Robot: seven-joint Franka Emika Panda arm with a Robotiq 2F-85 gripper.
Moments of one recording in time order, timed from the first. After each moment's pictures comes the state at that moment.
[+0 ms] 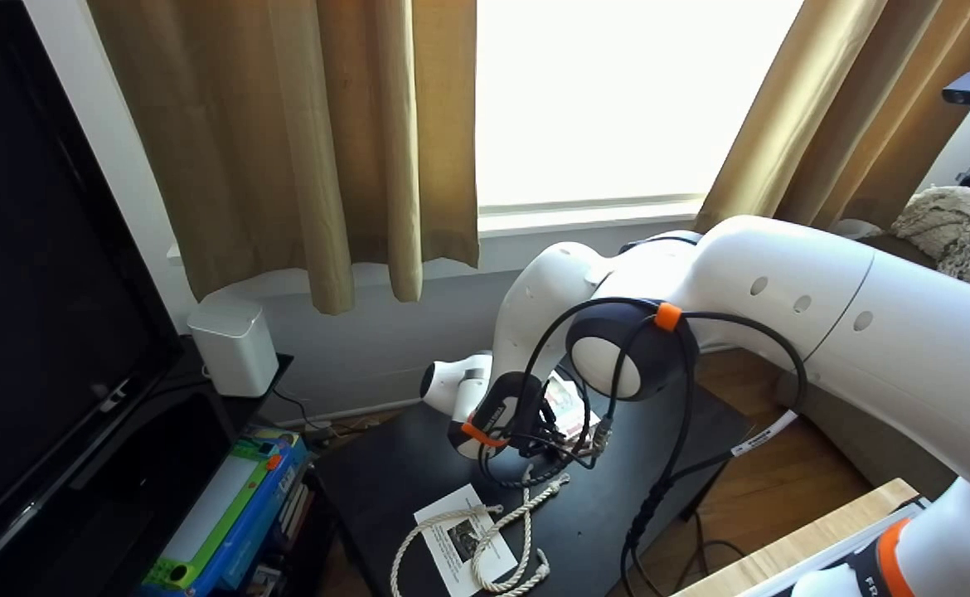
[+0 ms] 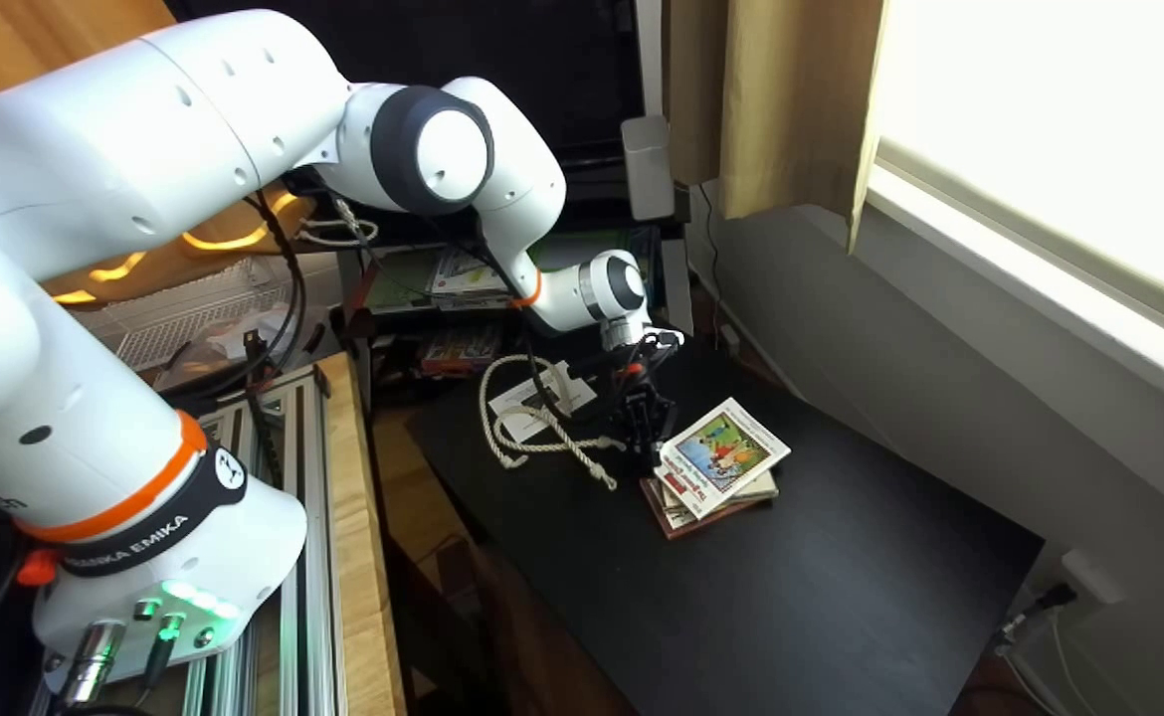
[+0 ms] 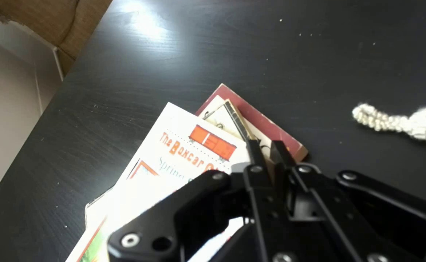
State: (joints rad) arm 0.52 1.48 -0.10 -1.23 -0.60 1.92 0.32
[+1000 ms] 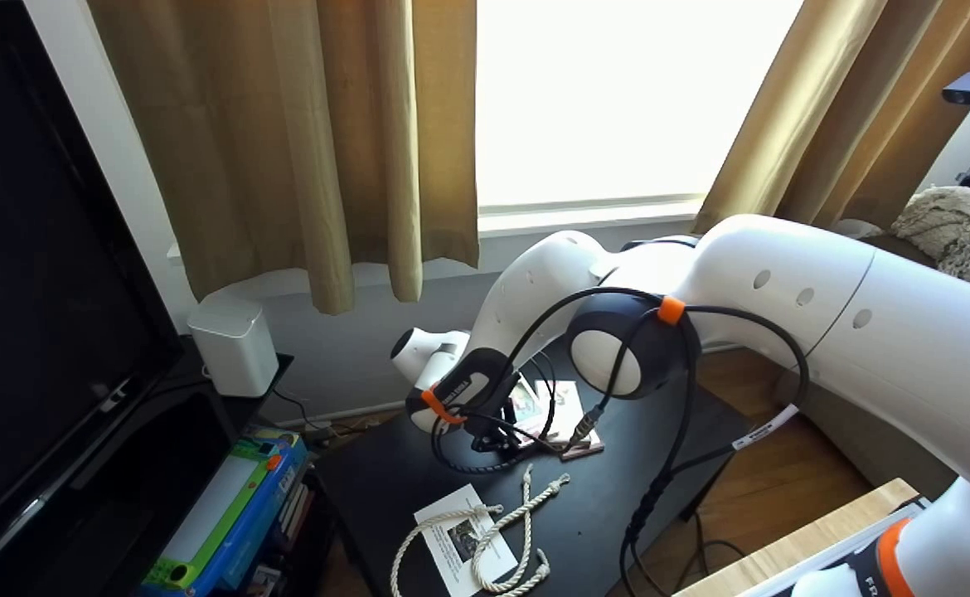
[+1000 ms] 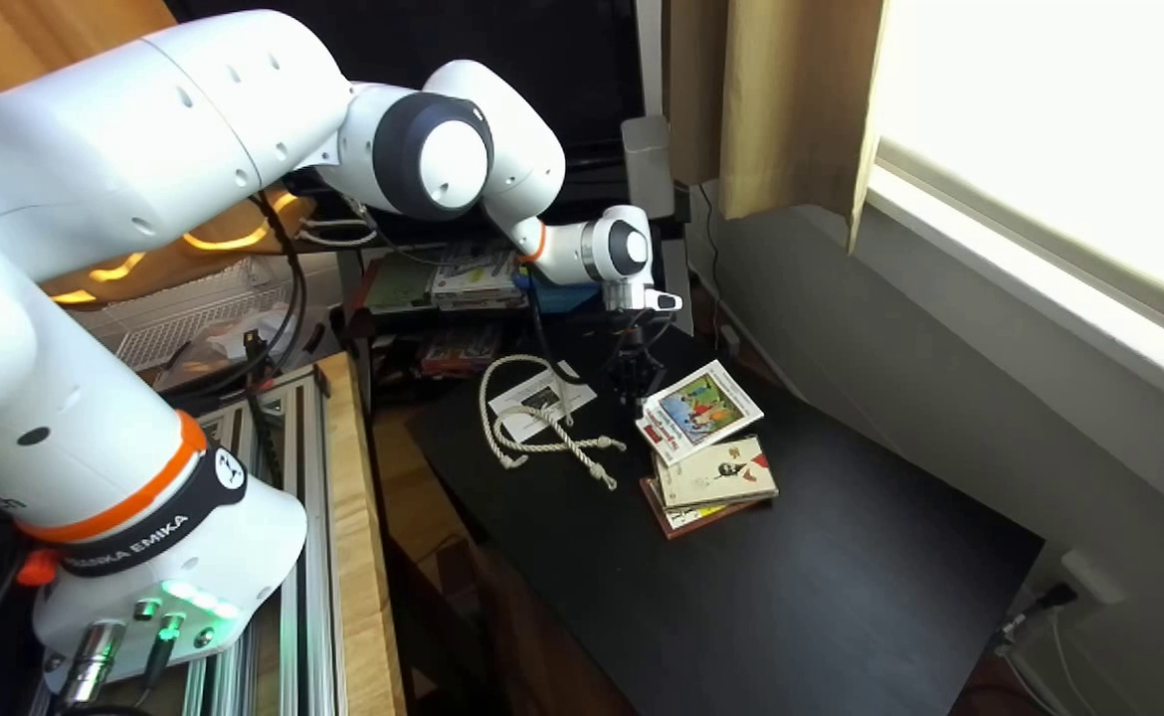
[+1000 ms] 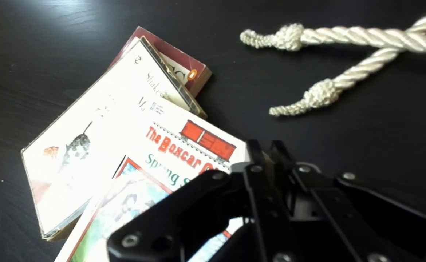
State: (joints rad) arm 0.50 1.48 -0.02 -1.07 -0.41 1.92 0.25
